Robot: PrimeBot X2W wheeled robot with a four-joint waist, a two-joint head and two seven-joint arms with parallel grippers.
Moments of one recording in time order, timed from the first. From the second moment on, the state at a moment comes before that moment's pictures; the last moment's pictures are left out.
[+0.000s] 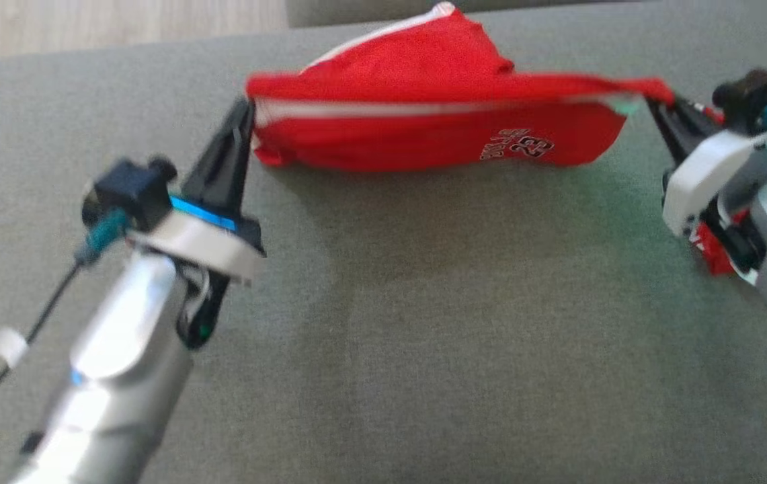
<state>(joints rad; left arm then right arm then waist) -0.67 0.24 -0.54 0.56 -0.54 -0.13 -0.26 -0.86 -0.49 0.78 0.82 0.55 0.13 -0.11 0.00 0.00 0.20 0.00</state>
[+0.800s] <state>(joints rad) -0.25 0.31 -0.67 0.34 -0.58 -0.11 -0.25 -0.52 -0.80 1.05 0.45 0.97 0.13 0.18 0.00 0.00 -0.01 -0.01</state>
